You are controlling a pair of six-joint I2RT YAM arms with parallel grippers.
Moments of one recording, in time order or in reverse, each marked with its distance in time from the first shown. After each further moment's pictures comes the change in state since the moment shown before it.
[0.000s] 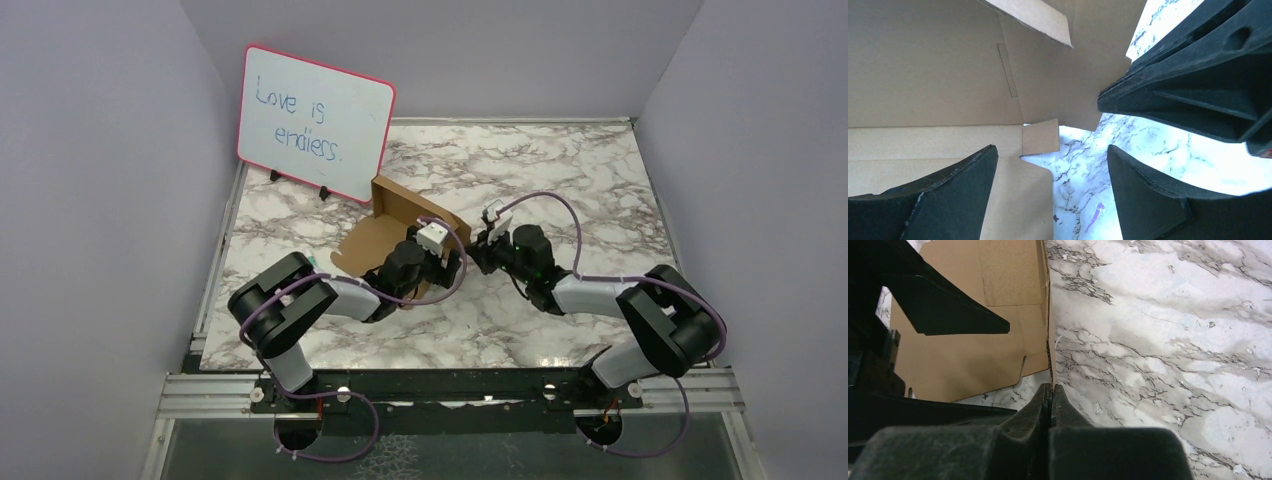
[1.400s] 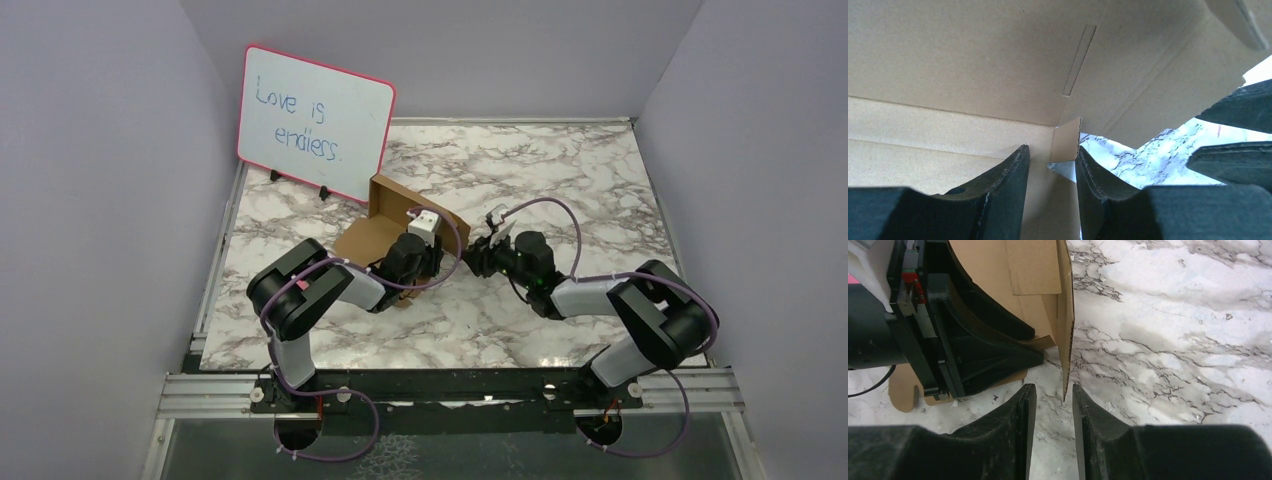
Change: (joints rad) left arm 0.058 0.141 0.062 -0.036 -0.048 -0.113; right arm 0.000 0.019 -0.061 0.123 -0.015 0.070
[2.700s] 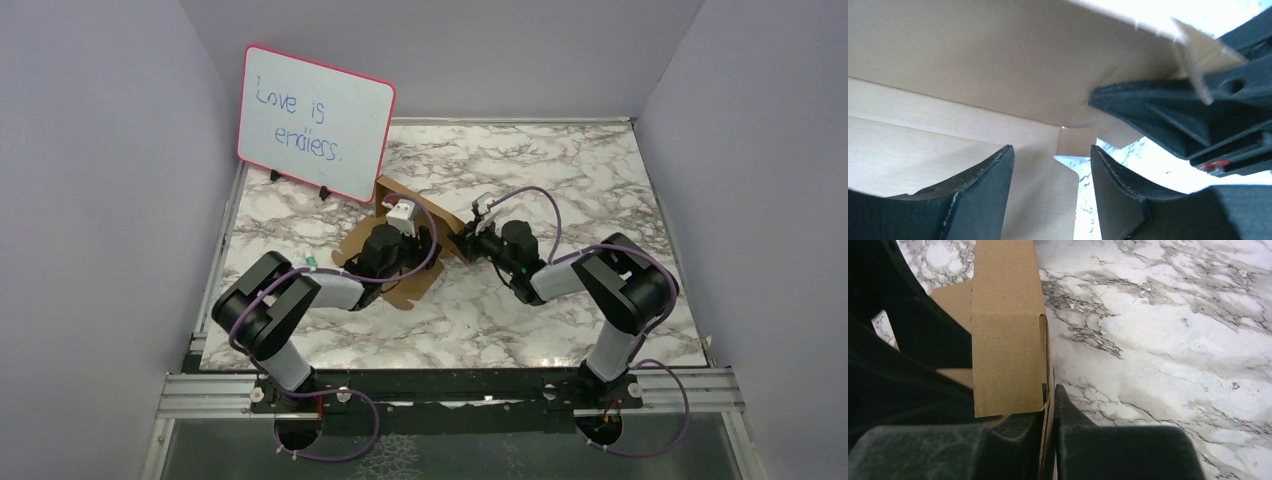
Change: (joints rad) left arm 0.081 -0.131 -0.057 -0.029 0.169 -0.130; right arm 0.004 0.265 0.143 0.230 -0.006 -0.023
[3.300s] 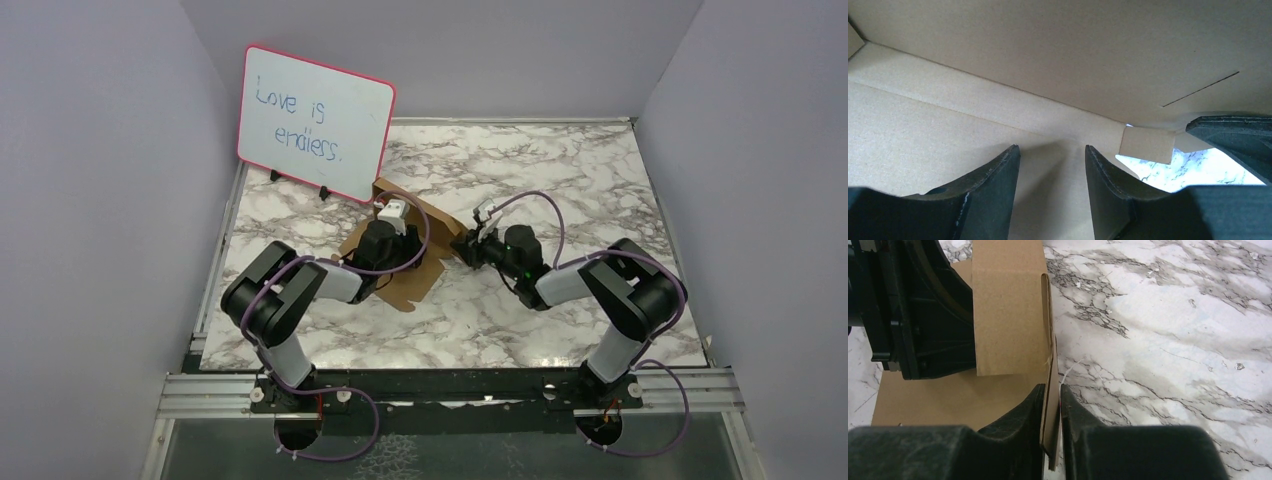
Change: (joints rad) left arm 0.110 0.024 0.000 -0.063 0.021 0.014; right arm 0.000 -0.055 -0.045 -0.054 -0.039 -0.044
